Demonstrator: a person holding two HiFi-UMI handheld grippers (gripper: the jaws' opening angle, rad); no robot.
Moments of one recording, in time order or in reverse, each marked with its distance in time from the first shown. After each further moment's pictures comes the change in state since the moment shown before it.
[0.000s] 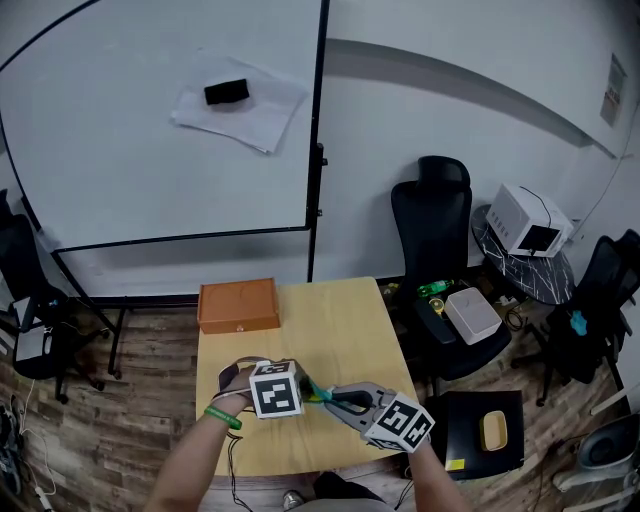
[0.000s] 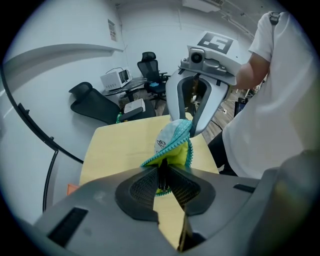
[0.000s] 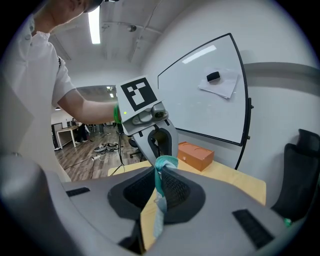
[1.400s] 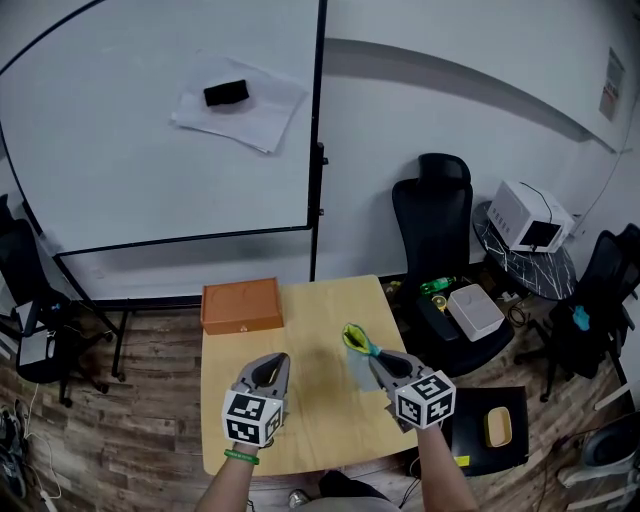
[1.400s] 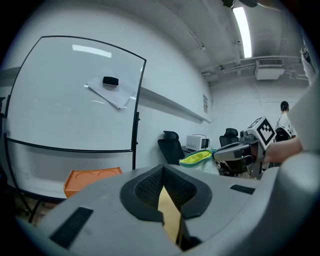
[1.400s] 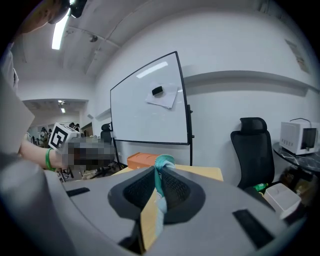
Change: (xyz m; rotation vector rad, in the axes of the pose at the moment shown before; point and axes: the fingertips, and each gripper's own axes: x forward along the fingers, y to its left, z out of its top) left arm -0.091 0.069 -0.030 -0.729 -0.823 0.751; right arm -0.056 -0.118 -0.014 0.293 -0.145 -0.469
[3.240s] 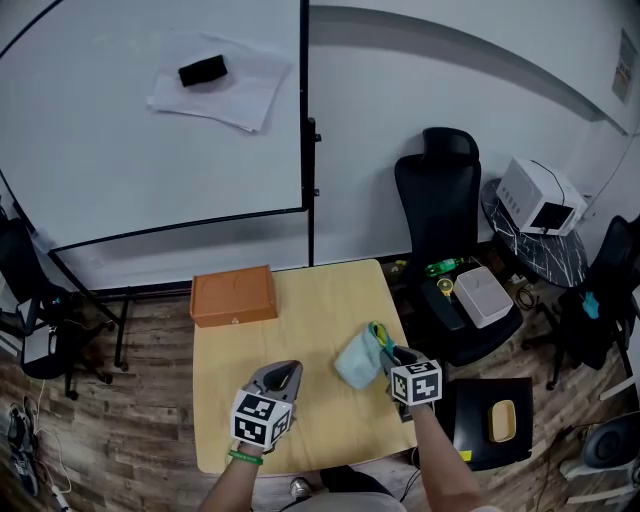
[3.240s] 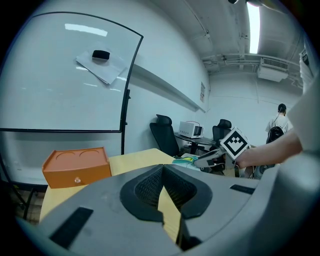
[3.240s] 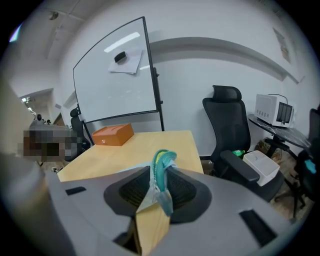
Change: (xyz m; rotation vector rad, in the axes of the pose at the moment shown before) left arm 0.039 -0.034 -0.054 -0.042 0.181 -0.094; right arm 0.034 -0.103 -0.119 0.176 0.292 -0.235
